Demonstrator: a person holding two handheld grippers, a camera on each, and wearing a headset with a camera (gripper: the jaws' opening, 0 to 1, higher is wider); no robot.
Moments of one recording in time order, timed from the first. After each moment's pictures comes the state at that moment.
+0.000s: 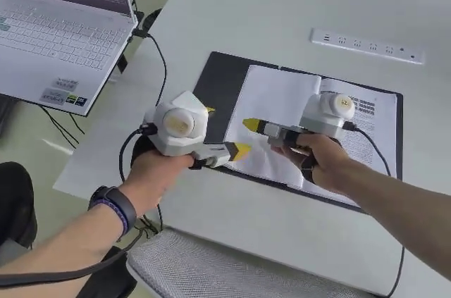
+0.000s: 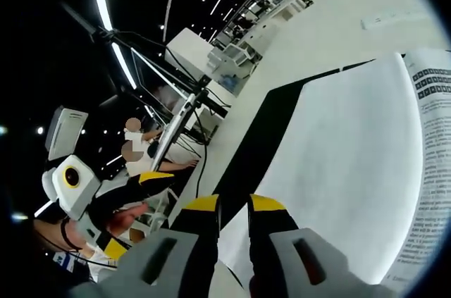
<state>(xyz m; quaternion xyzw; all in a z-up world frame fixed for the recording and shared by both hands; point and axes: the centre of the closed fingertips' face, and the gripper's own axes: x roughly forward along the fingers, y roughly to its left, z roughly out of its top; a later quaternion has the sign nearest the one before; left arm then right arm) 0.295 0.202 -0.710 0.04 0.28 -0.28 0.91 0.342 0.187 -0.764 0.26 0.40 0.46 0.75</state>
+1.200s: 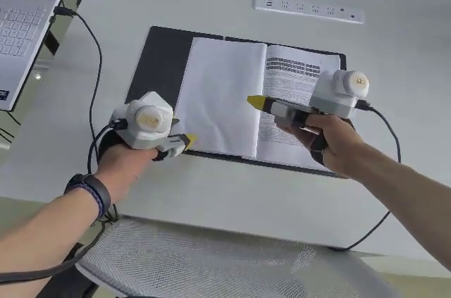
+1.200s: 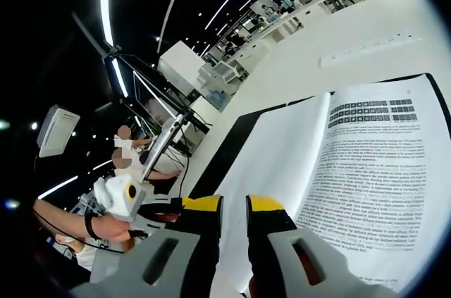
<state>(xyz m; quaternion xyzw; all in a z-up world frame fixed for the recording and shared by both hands) 0.292 0.195 -0.807 0.09 0.37 -0.29 0.88 0.337 0.088 -0.738 0.24 0.36 0.43 0.79</state>
